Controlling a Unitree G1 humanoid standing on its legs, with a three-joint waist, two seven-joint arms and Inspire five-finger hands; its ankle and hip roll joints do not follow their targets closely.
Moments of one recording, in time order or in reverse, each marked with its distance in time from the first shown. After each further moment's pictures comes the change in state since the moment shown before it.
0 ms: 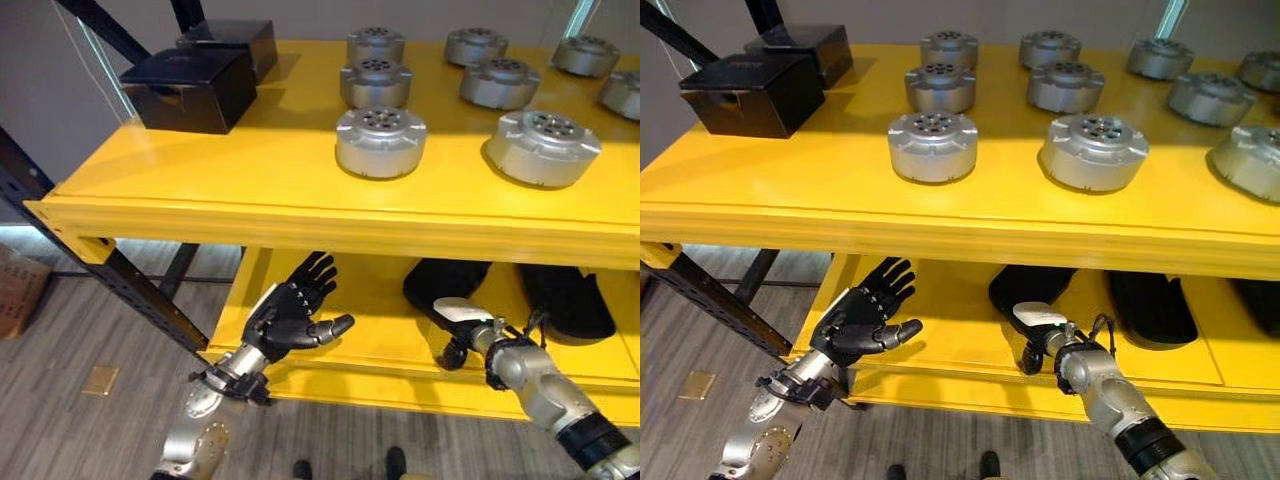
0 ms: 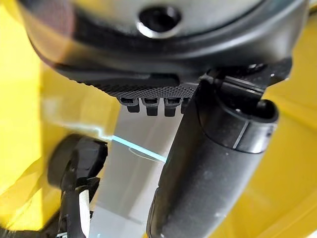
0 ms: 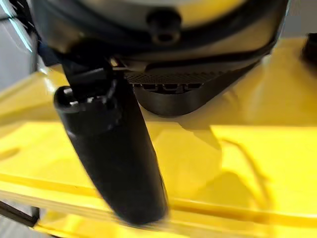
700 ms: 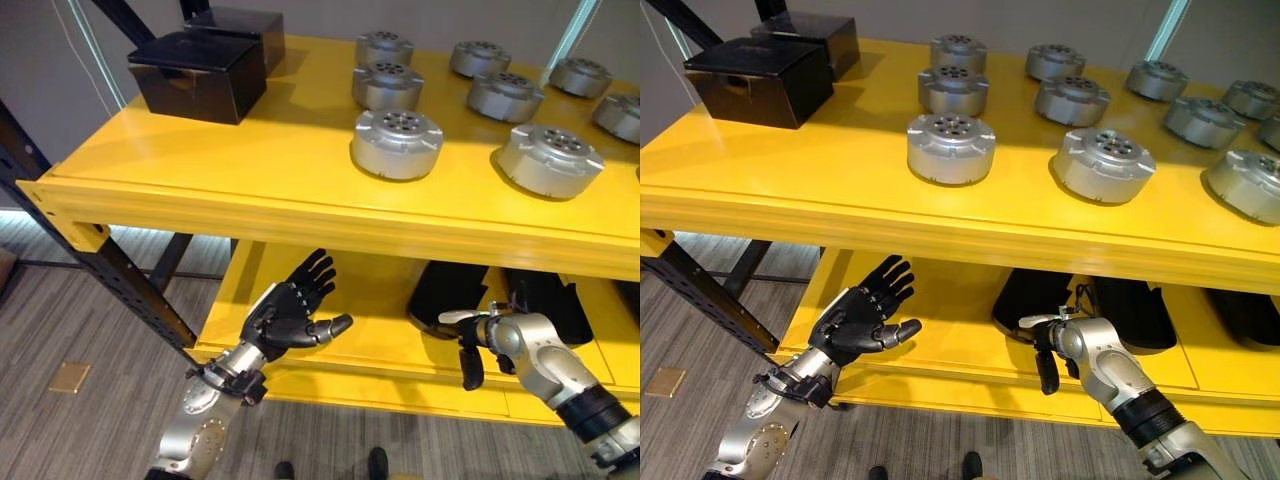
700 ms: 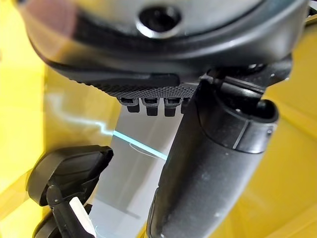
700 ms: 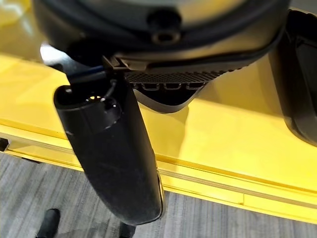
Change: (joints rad) left arm -0.009 0.008 0.000 -0.001 0.007 0.030 0.001; right arm -0.079 -0.052 0.027 -0.118 -0.118 0.068 0.499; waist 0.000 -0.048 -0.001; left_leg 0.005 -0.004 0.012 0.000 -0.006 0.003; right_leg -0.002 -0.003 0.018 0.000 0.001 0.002
